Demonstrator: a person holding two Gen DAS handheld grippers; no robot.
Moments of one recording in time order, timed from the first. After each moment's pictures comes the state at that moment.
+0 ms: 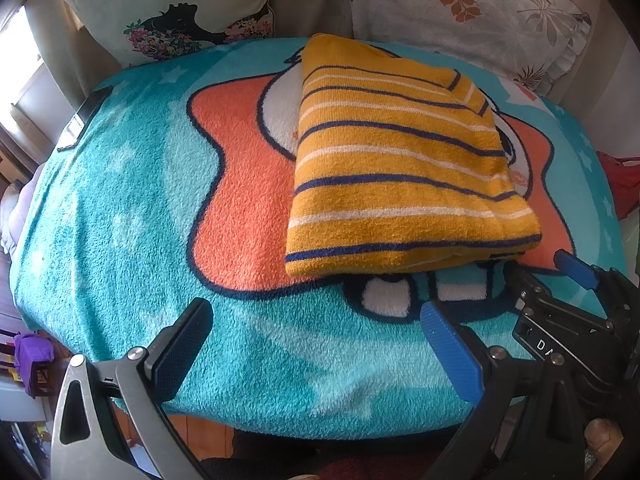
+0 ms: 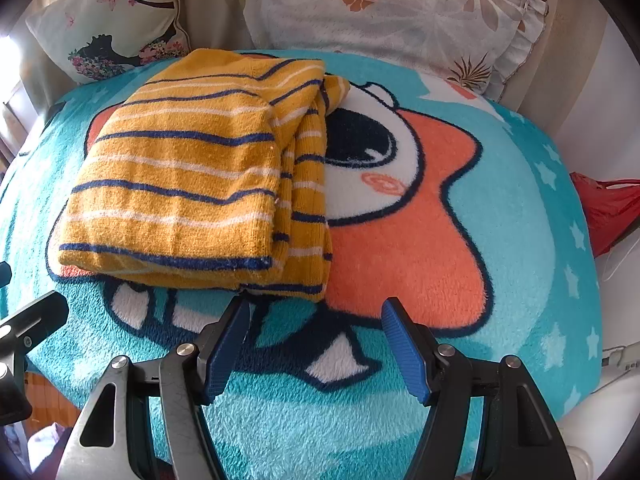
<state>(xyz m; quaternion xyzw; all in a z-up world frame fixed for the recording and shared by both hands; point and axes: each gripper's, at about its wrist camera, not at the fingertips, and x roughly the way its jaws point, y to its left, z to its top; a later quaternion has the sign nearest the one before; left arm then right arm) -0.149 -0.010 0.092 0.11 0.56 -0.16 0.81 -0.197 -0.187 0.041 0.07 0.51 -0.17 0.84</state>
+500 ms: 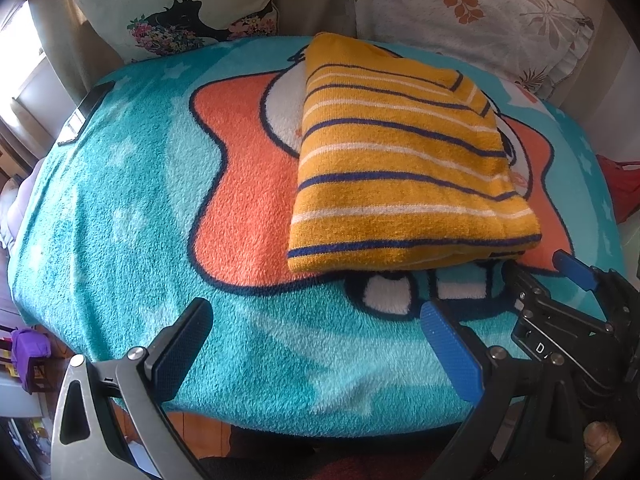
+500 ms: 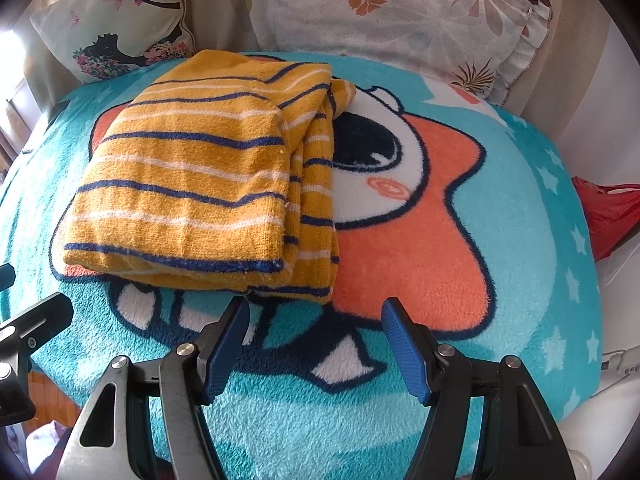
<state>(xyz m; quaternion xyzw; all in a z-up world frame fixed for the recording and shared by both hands) -0.150 -0.008 0.092 0.10 0.56 -0.16 0.81 -0.198 -0.182 0.044 0.06 0.51 -0.17 0.84</state>
